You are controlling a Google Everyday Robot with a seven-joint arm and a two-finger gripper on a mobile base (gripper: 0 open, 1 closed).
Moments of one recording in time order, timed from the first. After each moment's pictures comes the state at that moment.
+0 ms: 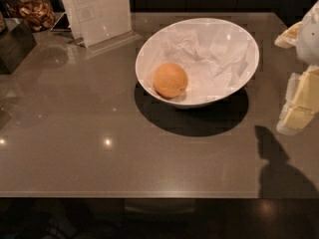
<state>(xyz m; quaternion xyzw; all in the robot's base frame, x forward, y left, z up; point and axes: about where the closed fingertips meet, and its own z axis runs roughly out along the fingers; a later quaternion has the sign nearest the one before) 0.438 -0.217 0.976 -0.60 0.78 -0.03 0.16</state>
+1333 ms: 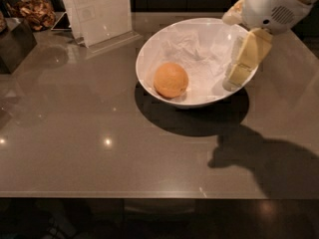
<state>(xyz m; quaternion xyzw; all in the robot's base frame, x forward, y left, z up) 0.522 -0.141 0.988 -0.63 0.73 0.07 0.24</state>
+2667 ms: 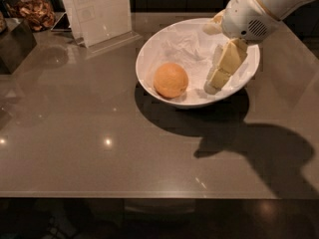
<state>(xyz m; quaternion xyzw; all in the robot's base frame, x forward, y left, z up) 0.541 -0.106 0.961 -0.64 0.71 0.13 0.26</state>
